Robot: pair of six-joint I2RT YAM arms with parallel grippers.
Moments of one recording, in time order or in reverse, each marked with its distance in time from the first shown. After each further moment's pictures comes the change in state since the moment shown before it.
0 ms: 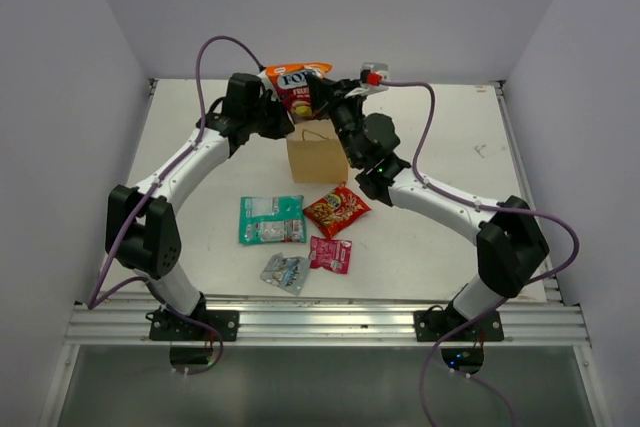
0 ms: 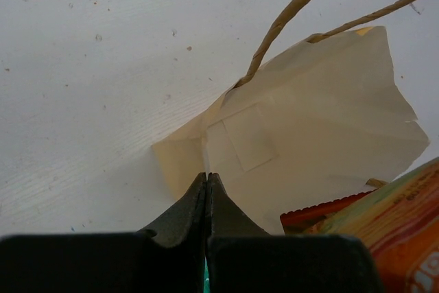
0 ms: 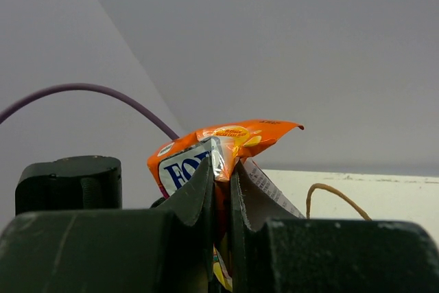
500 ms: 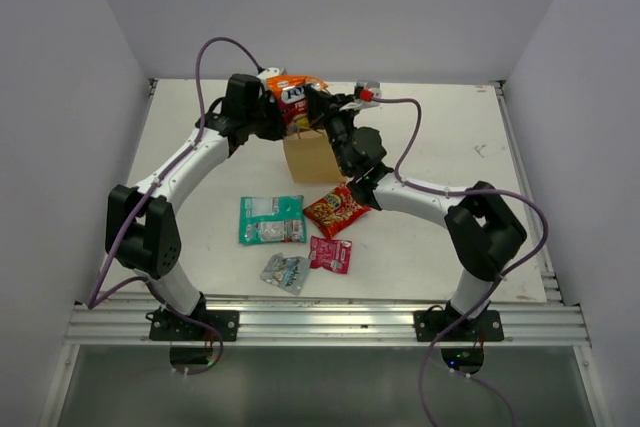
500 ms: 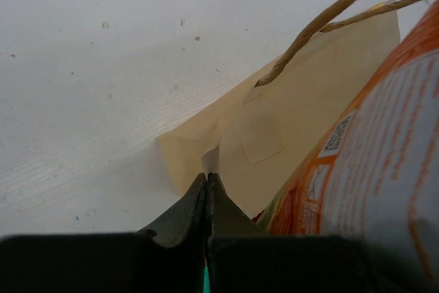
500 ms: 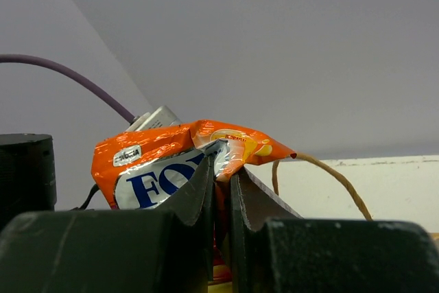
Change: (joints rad) left arm 0.004 0.000 0.000 -0.023 -0.011 0.000; right arm -0.004 0.133 -0.082 0.210 0.044 0.031
